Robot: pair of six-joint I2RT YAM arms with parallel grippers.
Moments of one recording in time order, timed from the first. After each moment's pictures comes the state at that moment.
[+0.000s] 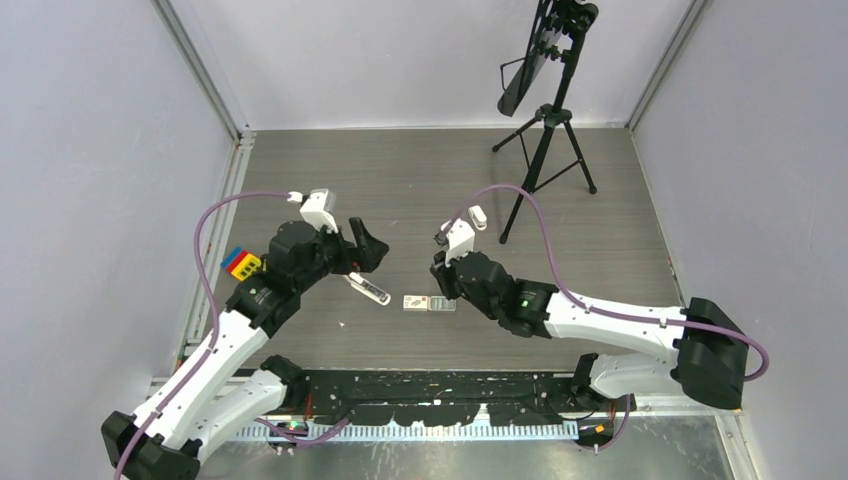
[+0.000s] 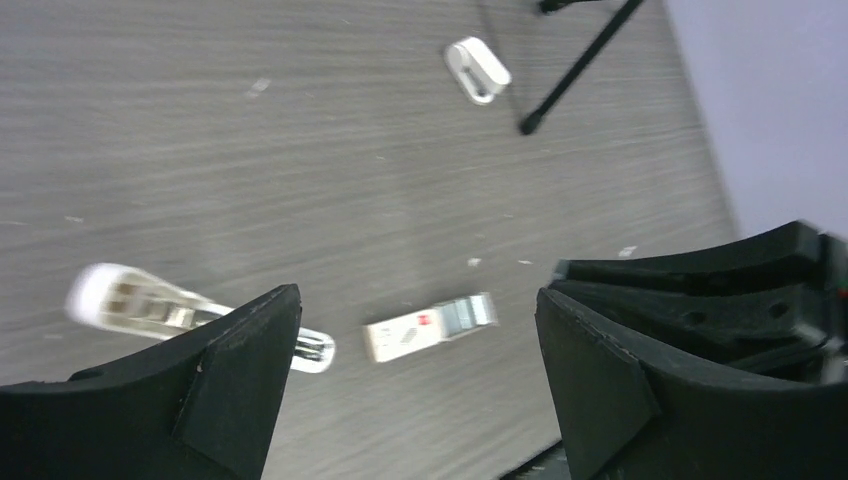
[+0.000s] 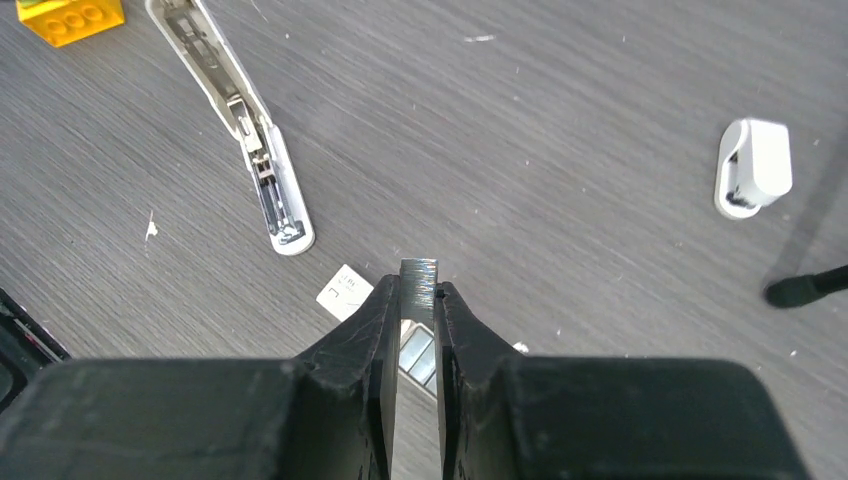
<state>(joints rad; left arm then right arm) -0.52 0.78 0.75 -0.34 0.01 -0.47 1.09 1.24 0.75 0.03 0.42 0.28</state>
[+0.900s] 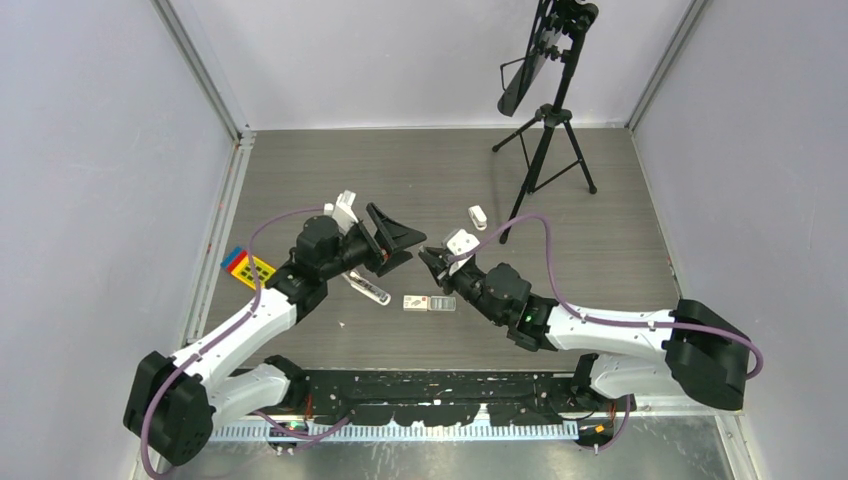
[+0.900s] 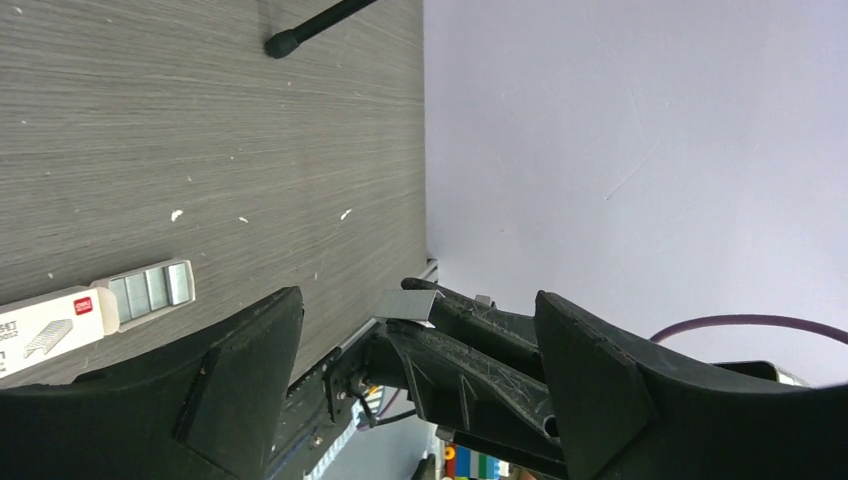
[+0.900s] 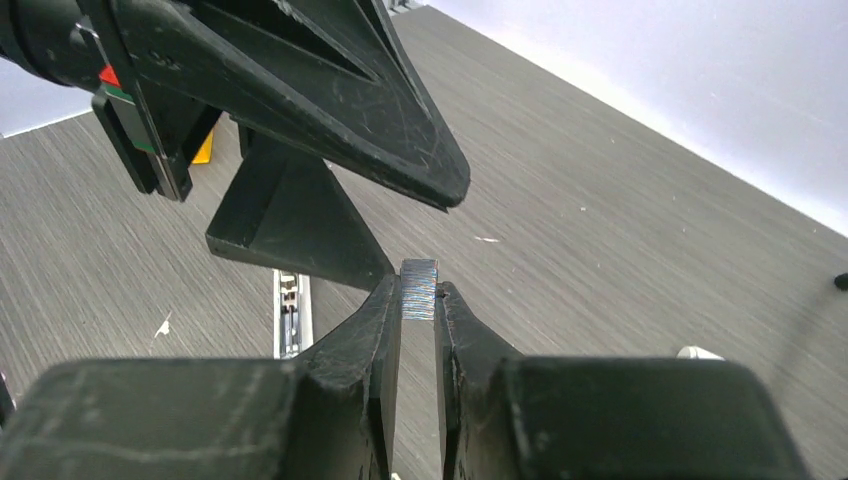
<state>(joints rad) -0.53 1.03 0.62 0.15 0.38 -1.23 1.09 1.20 0.54 0.69 0.33 -0.09</state>
